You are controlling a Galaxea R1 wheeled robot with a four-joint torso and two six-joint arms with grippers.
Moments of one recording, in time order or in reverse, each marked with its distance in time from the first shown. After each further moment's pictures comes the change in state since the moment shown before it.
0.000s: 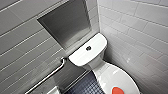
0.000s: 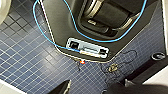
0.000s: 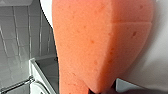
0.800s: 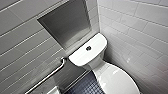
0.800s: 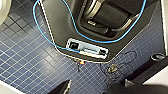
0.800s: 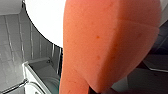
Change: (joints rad) left arm 0.000 -0.003 0.000 0.000 -0.007 0.000; right arm -0.186 -0.233 0.166 0.004 0.192 0.000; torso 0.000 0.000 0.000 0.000
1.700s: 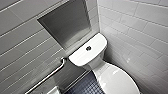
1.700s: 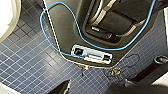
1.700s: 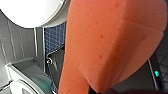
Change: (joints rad) left arm -0.035 -0.014 0.000 -0.004 -0.005 -0.005; right arm -0.357 -0.074 0.005 0.015 0.274 -0.001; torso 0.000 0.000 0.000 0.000
